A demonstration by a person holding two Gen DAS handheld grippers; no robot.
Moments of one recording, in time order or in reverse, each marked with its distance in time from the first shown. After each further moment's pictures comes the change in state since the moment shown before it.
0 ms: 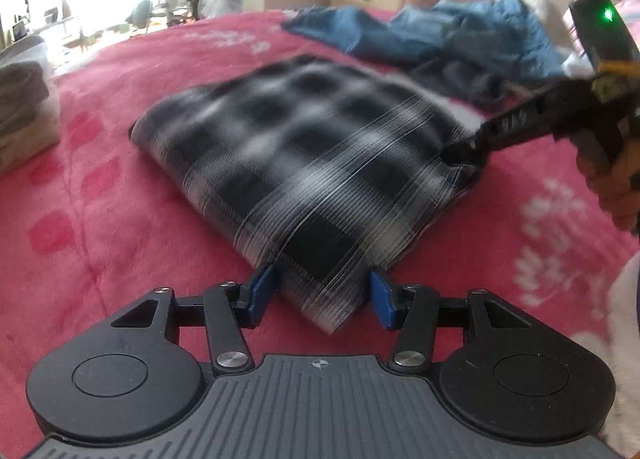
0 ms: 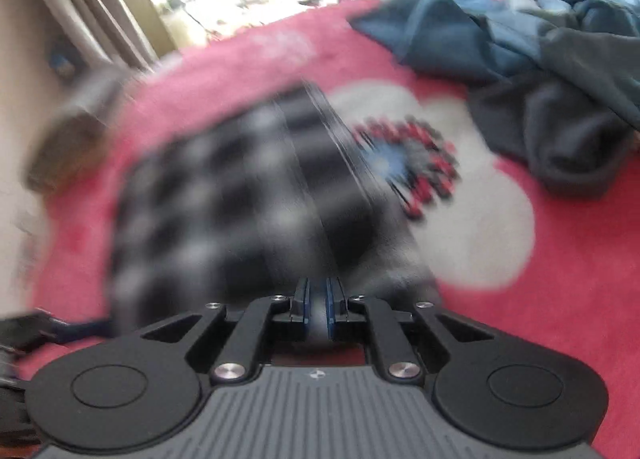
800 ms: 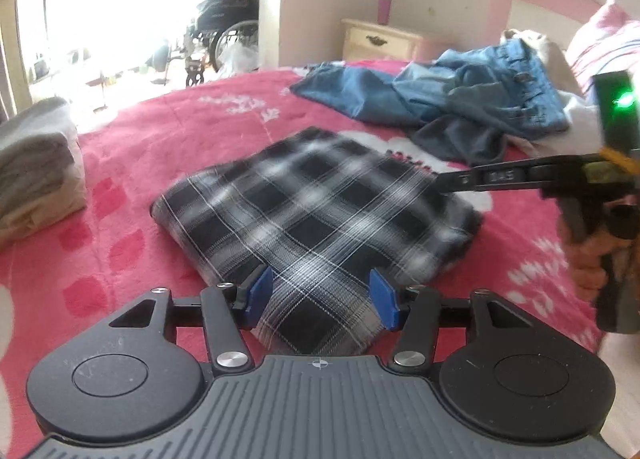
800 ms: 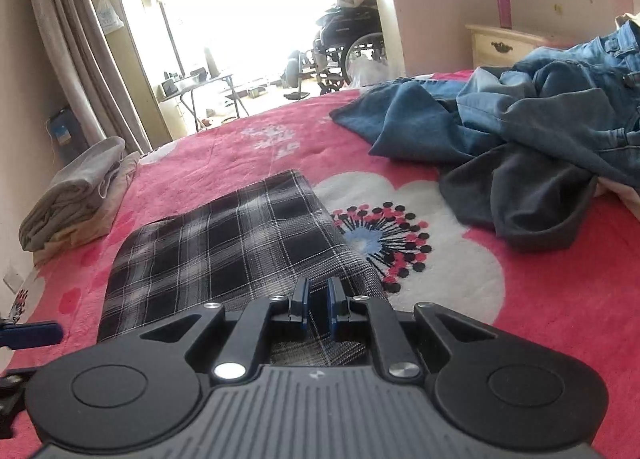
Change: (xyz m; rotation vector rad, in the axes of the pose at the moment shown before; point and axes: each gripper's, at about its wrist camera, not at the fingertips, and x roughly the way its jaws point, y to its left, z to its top) left arm -0.016 -0.021 0.031 0.002 -0.117 0.071; right arm -0.026 -0.009 -0.003 0.038 -0.275 -0.001
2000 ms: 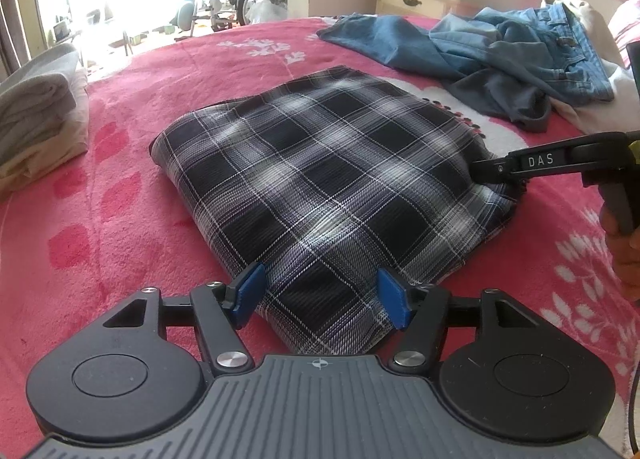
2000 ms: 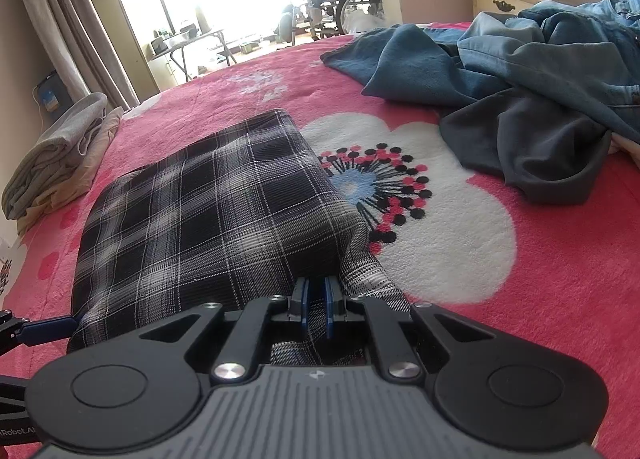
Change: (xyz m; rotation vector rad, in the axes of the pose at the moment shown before) left arm 0.026 0.000 -0.016 -0.043 0.100 0.074; right arm 0.027 -0.007 -0.012 0.004 0.142 -0.017
